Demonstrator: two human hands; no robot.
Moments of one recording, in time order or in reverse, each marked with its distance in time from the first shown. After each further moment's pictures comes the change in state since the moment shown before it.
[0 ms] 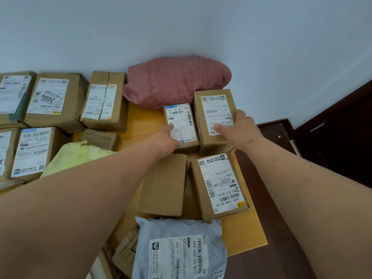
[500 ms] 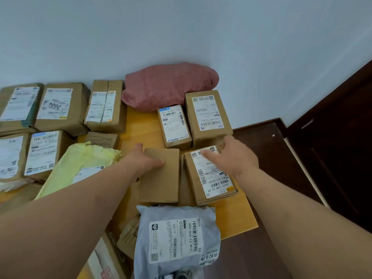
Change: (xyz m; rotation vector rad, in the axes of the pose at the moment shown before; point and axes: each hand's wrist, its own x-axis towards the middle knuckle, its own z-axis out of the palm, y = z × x) left_hand -0.047 -0.051 -0.003 -0.068 0.106 -0.264; right_hand -0.095 0.023 0.010 -0.162 0.020 -0.061
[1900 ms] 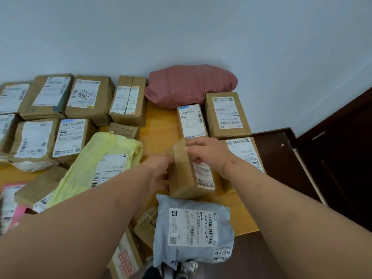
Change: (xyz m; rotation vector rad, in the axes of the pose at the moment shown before) left_hand -0.021 -0.034 0.010 -0.573 -0.273 -0.103; right_hand -0.028 -0.087 0.018 0.540 -0.388 -0.212
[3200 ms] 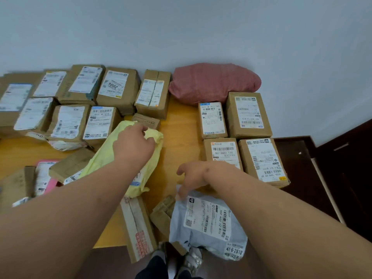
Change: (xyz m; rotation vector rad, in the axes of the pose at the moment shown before) left_hand -0.039 0.005 -0.086 0.723 0.764 0.511; right_hand 0.001 -0.025 0.075 -0.837 -0.598 0.095
